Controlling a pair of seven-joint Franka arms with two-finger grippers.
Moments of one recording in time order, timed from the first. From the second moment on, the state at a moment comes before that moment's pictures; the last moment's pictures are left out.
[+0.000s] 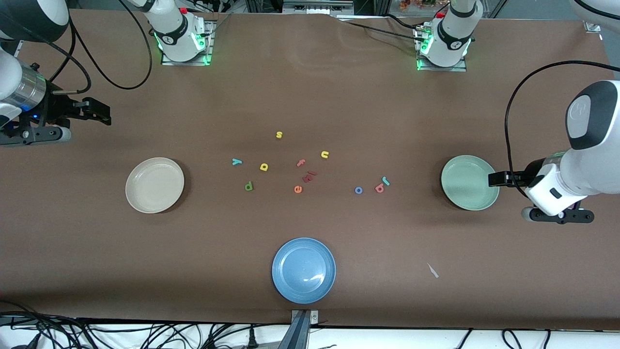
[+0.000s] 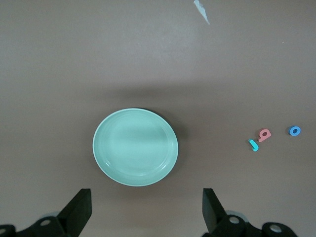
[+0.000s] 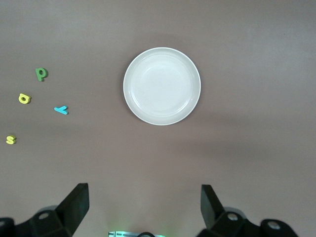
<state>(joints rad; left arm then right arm) 0.10 0.48 -0.19 -1.27 0.07 1.56 -0.05 0.17 0.06 -0.13 -1.65 -0.03 1.57 -0.06</state>
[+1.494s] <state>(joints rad) 0.11 0.48 -0.19 -1.27 0.07 1.57 -0.03 0.18 0.06 -0.12 -1.65 -0.03 1.56 -0.03</state>
